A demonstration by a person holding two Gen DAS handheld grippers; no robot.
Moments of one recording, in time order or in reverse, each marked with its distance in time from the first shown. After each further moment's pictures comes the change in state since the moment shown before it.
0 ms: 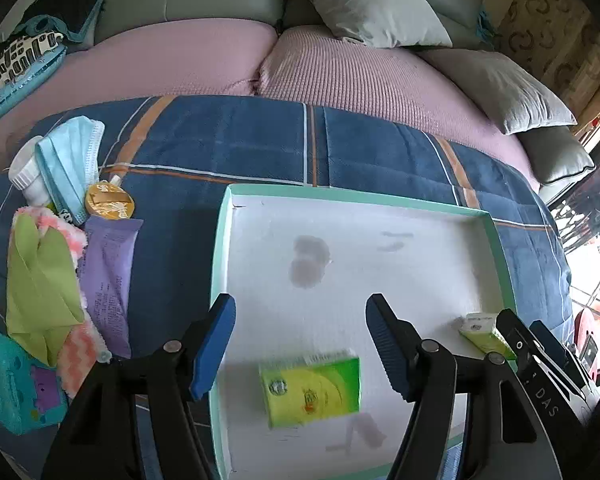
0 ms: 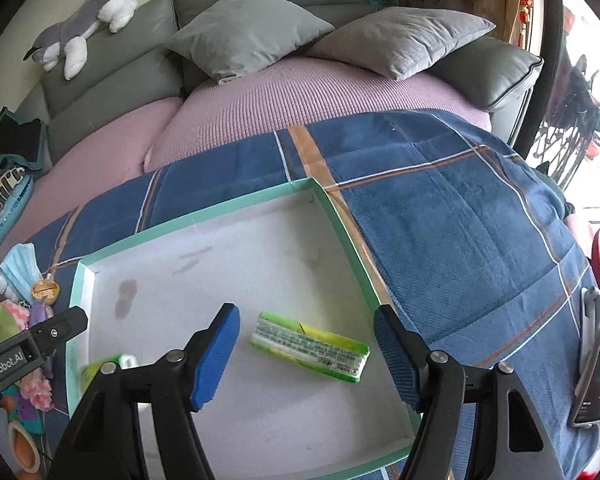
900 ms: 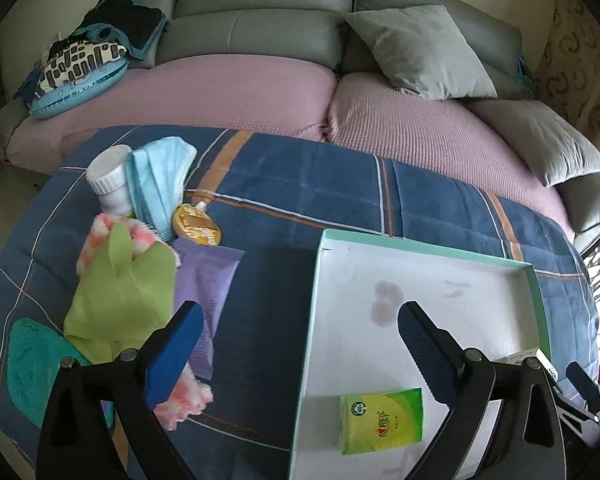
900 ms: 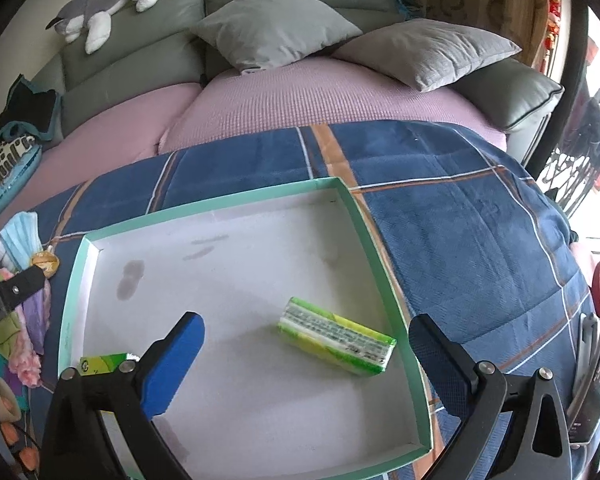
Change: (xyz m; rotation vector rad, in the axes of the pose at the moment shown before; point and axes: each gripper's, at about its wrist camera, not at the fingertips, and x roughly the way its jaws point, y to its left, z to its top) left arm -0.025 0.045 -0.003 -0.102 -0.166 0.146; right arm 0.003 0.018 -0.002 -0.108 -0.001 -0.003
